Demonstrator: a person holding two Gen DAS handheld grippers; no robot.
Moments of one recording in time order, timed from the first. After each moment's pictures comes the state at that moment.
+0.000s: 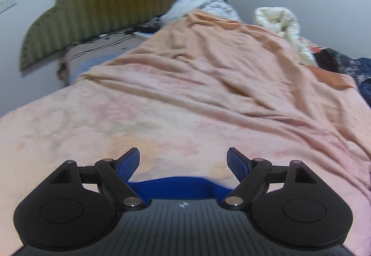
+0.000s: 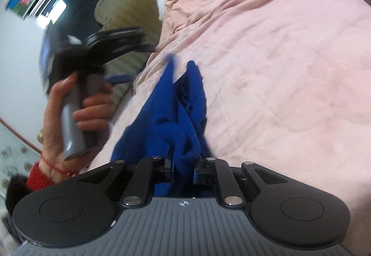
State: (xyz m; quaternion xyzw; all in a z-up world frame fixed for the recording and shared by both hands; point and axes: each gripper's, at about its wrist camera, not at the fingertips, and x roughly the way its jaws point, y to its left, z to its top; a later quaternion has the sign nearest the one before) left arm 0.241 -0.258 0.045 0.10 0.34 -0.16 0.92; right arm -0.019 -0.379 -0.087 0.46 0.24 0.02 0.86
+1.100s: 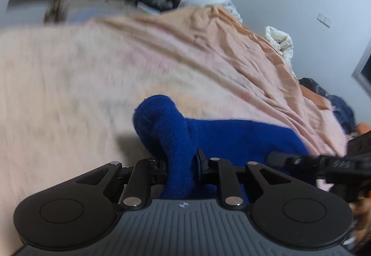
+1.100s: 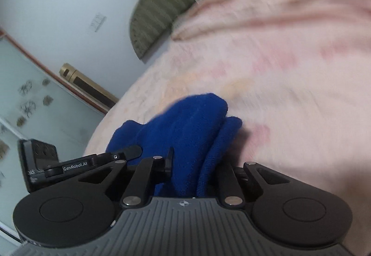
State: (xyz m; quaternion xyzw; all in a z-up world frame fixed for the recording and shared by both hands) left arm 0.259 -0.114 -0.023 -0.07 0.36 -0.26 0.89; right arm 0.201 -0.419 -0.064 0.34 0.34 0.22 0.85
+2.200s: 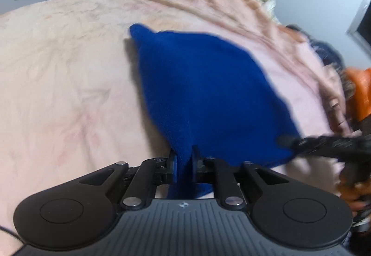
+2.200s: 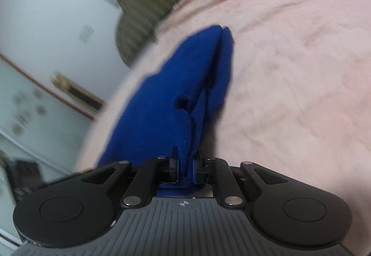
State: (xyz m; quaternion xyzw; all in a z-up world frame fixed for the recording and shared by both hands) left arm 0.075 -0.056 -0.024 -0.01 0.43 -0.25 0.86; right arm 0.012 -0.378 -0.063 0.36 0.36 0.13 0.85
